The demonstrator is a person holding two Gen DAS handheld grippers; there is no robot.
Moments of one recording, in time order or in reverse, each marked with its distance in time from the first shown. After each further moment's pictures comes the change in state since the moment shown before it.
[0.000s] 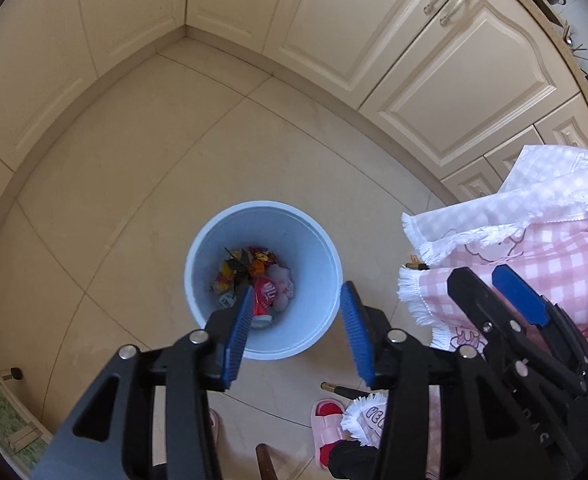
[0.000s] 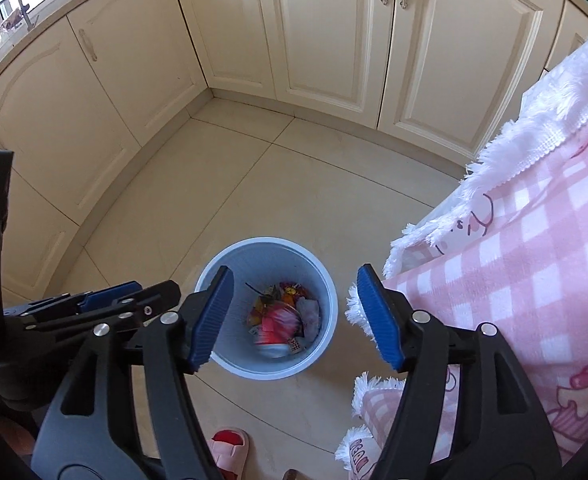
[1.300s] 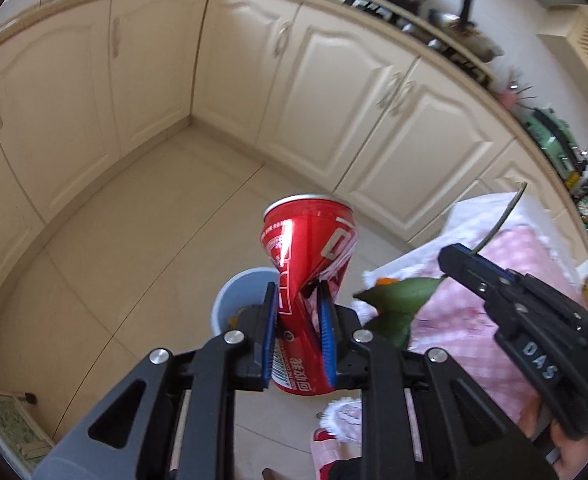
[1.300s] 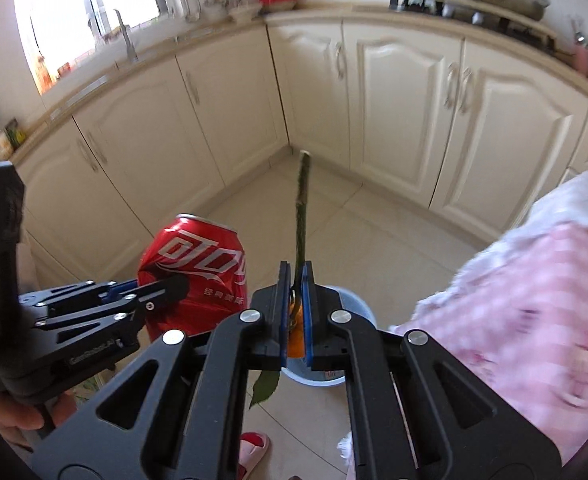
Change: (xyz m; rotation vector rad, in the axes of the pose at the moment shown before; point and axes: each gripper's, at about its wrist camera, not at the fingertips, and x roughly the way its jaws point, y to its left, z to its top) left arm -0.174 -0.001 -0.037 0.039 -0.282 -0.036; right arm -0.129 0.061 0.022 -0.178 -0.152 0.182
